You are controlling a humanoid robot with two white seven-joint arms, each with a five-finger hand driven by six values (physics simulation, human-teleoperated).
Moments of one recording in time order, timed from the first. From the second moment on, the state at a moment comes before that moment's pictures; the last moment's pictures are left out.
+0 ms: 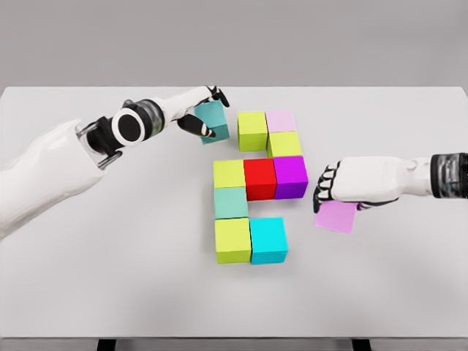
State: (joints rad) left arm -1.00 0.47 -1.13 -1.40 0.20 0.46 -0.18; right arm -0.69 -1.01 0.79 -1.76 0.34 -0.61 0.61
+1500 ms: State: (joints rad) left arm -1.00 0.43 -1.15 -1.39 0.15 0.46 -0.18; right arm -0.70 -1.00 0.73 -1.75 0.28 -0.61 0.61
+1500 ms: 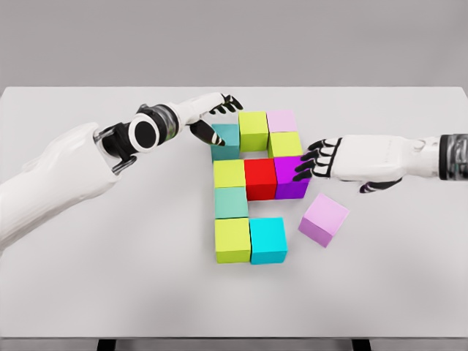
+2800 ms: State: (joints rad) left arm -1.08 0.80 -1.19 -1.51 0.66 -0.01 -0.61; right arm -0.48 -1.13 0.67 -1.75 0.49 -0.61 0.61
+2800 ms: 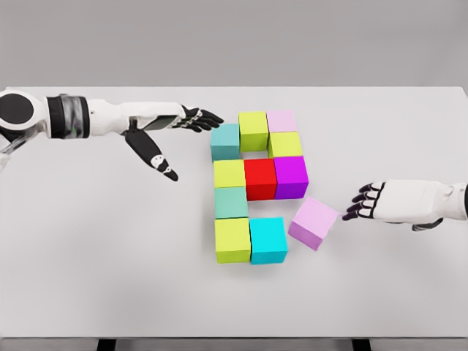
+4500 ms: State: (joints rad) left arm -1.02 0.73 -1.22 -1.45 0.61 0.00 -0.61; right arm -0.39 -1.08 0.62 -1.60 -0.08 -0.61 0.61
